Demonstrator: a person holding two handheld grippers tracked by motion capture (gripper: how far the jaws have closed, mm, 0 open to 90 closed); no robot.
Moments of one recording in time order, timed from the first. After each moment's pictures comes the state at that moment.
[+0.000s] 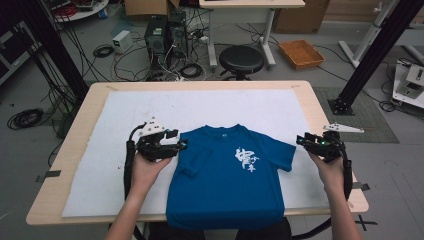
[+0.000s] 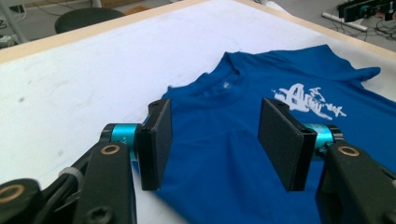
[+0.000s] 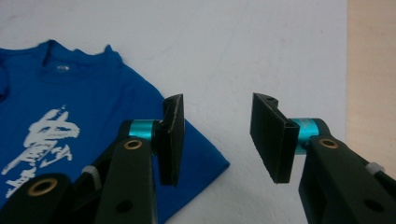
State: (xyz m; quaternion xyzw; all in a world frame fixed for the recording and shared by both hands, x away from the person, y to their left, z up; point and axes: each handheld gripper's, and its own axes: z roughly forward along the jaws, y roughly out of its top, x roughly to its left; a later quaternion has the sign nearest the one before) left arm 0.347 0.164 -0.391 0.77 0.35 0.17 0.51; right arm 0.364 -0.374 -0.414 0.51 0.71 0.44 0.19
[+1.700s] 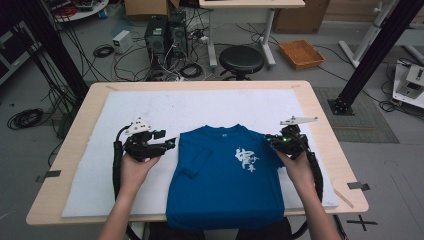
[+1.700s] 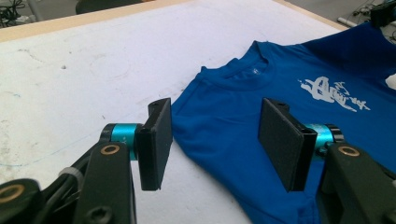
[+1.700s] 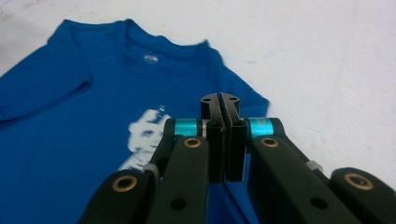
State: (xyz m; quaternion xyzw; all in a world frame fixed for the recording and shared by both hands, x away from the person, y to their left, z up) left arm 0.352 0.192 -0.396 0.76 0.38 0.16 0.50; right arm 0.357 -0.253 -0.375 0.47 0.78 0.38 0.16
